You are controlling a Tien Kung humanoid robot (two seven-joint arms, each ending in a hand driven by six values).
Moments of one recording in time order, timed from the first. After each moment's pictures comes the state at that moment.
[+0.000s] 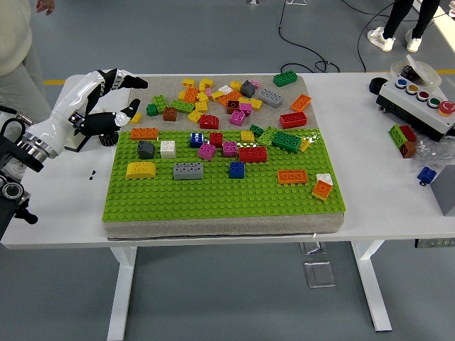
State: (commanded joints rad) left arm -0.43 0.27 -1.42 -1.26 1.61 -0.27 -0.29; right arm 0.14 -0.09 1.43 0.18 -0.47 -0.24 0.00
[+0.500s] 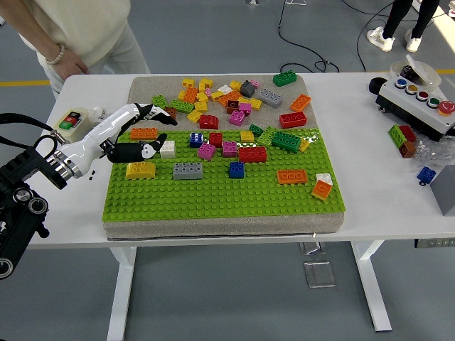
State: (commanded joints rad) left arm -0.43 0.24 -1.33 -1.23 1.80 -0.37 -0.32; right arm 0.14 -0.09 1.42 0.18 -0.46 -0.24 0.01
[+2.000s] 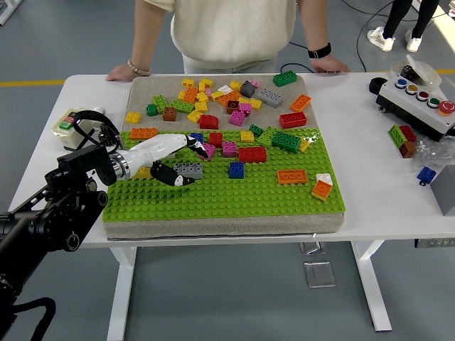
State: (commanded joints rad) left arm -0.70 0.09 -1.20 -0.75 2.26 -0.24 -0.43; right arm 0.15 -0.09 1.41 0.18 -0.45 -0.25 0.01
